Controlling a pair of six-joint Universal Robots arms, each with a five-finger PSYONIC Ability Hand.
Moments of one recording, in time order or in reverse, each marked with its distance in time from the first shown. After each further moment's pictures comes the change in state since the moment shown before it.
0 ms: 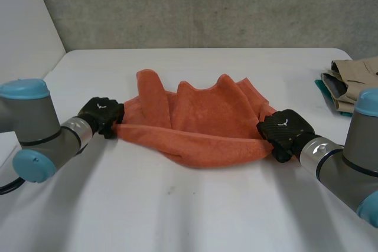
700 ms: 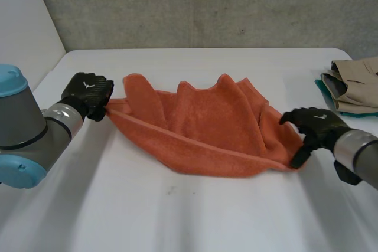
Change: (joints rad) left arm -0.045 0.296 -0.194 0.094 -0.111 0.020; right arm -0.185 -0.087 0.015 0.141 -0.033 0.338; left_hand 0.162 0.255 0.259 0.264 0.224; right_hand -0.685 -0.837 -0.858 -0.869 -0.834
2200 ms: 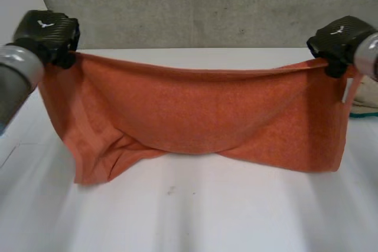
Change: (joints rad) left arm 0.052 0.114 0.260 -0.149 -0.038 -0.058; right arm 0.088 0.182 -0.847 0.440 0.144 -0.523; left_hand 0.000 0.003 0.005 0.004 0.000; right_hand 0.694 0.840 0.857 0.872 0.850
